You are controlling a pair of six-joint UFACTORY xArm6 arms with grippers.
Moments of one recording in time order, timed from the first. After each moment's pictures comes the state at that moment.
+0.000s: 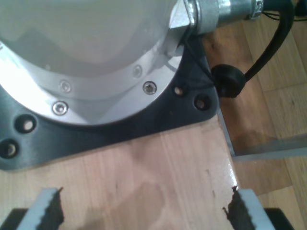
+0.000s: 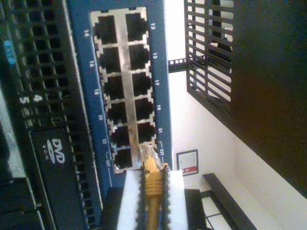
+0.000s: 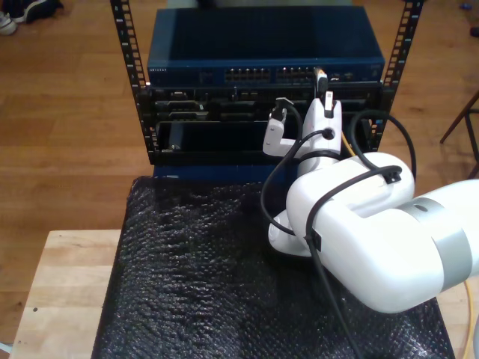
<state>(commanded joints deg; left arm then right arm) 76.4 -29.0 -7.0 8.0 65.5 -185.4 24.9 50.5 -75.4 30.1 -82.9 -97.8</state>
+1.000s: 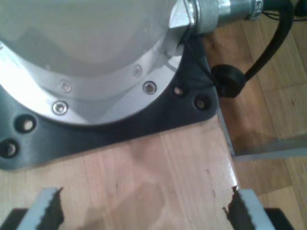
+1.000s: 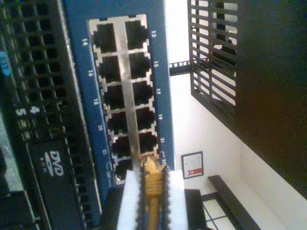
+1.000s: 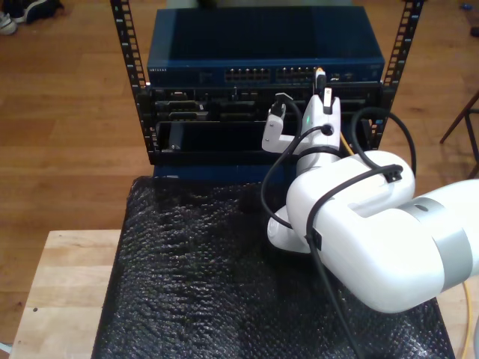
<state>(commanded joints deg) 76.4 -29.0 -7.0 8.0 65.5 -185.4 24.8 50.2 -76.3 30.0 -80.9 -97.7</state>
